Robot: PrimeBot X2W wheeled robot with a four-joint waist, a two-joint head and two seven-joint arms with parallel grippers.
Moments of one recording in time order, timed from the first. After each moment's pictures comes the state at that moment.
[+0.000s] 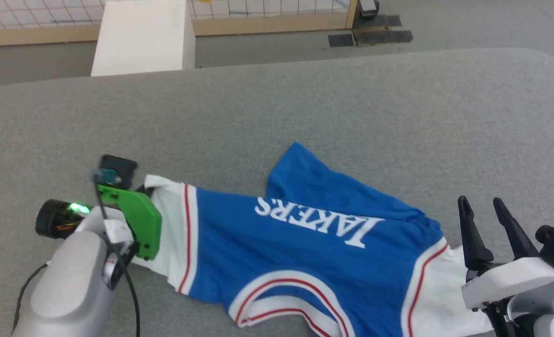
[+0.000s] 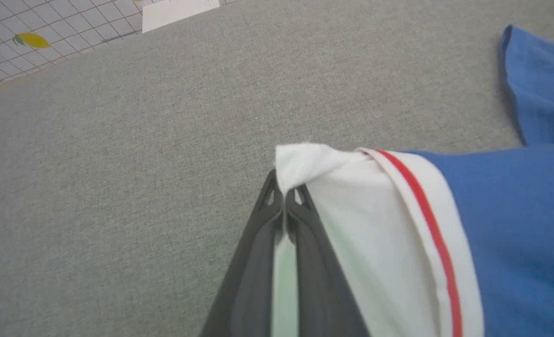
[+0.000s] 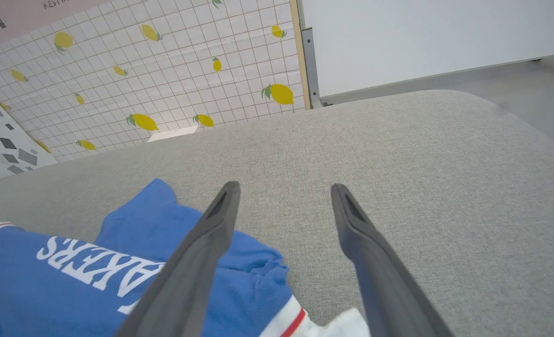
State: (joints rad) left arm -0.45 0.37 -0.30 0.47 -0.31 -0.09 0.28; right arm 0.01 -0.05 -0.11 -0.04 0.27 0.13 0.04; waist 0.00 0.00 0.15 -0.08
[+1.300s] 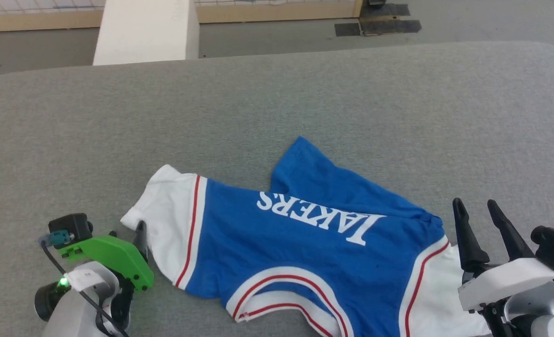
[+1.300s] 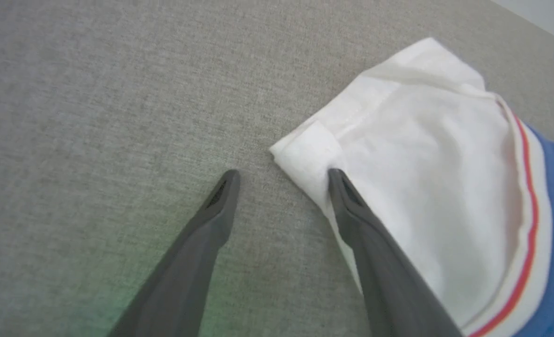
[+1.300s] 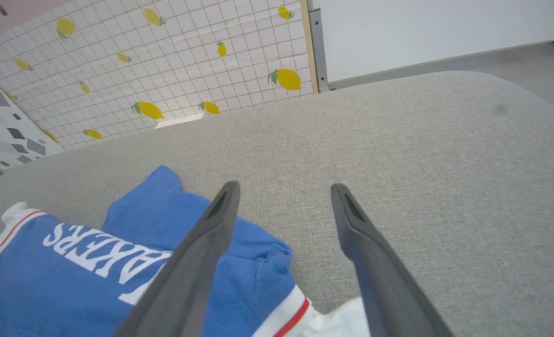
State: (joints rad) left arm -0.24 0.26 -0.10 0.44 -0.59 0.10 0.15; right arm 0.02 -0.05 -0.10 -0.04 0.28 0.13 0.05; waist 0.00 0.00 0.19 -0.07
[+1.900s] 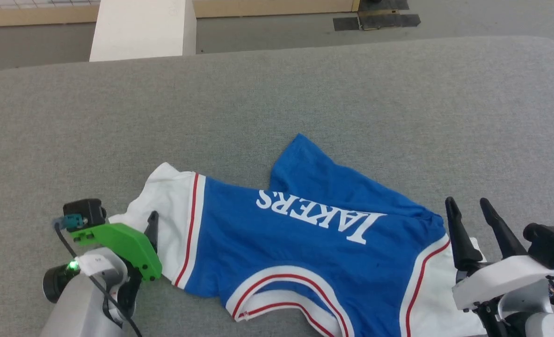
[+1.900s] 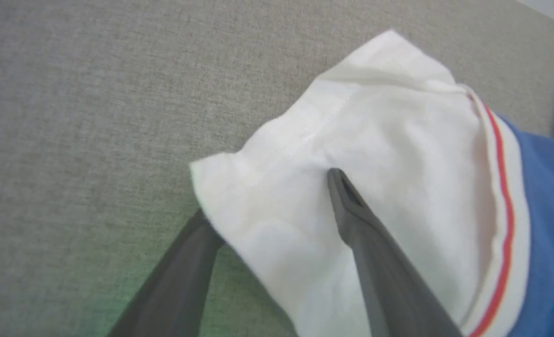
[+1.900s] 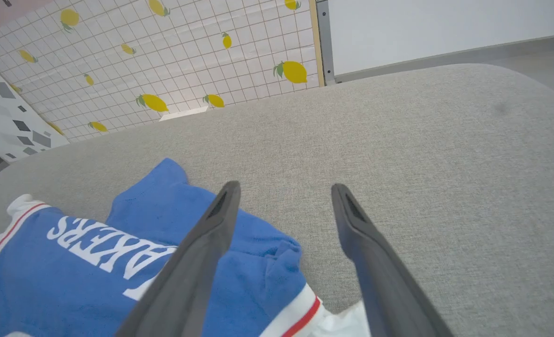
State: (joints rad) left arm -0.30 0.26 -0.16 0.47 -0.58 0.07 0.18; right arm 0.01 -0.05 -0.08 -0.04 0.28 0.13 0.06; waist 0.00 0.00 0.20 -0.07
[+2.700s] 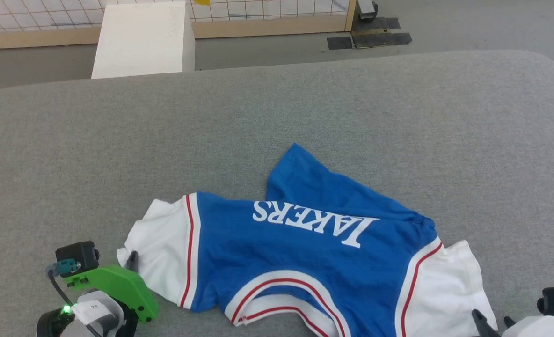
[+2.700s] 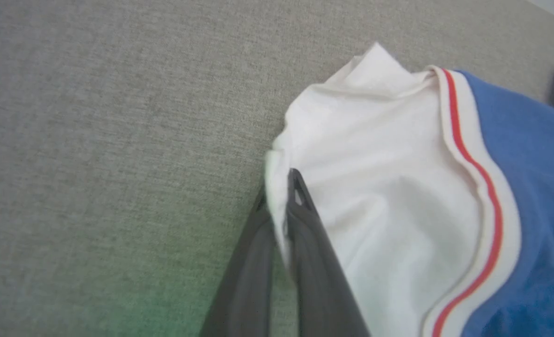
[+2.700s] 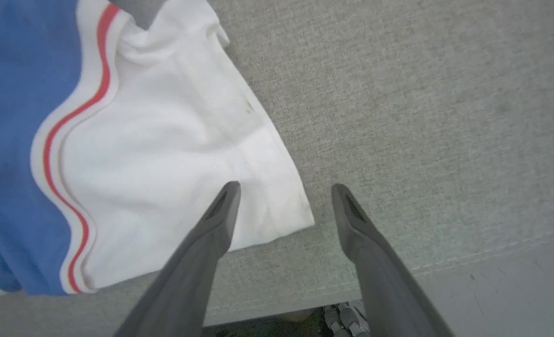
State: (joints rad) left arm -0.11 0.28 -0.14 0.33 -0.59 0.13 0.14; right arm 0.21 -0.05 -0.26 -0.01 0.28 0.13 0.54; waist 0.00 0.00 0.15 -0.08
